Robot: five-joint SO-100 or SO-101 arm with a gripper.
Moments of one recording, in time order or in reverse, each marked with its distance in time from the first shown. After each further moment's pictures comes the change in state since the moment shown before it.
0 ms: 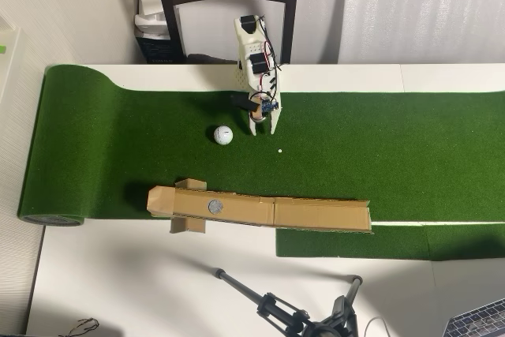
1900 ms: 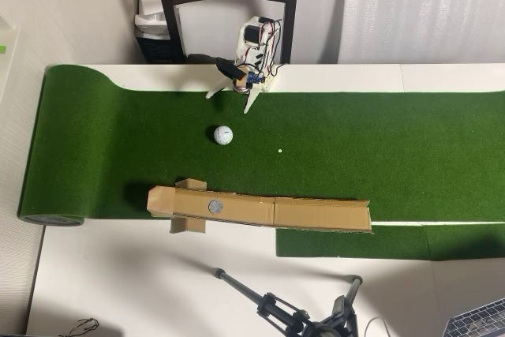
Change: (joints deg) arm 27.1 -3.3 -26.2 25.8 -21.9
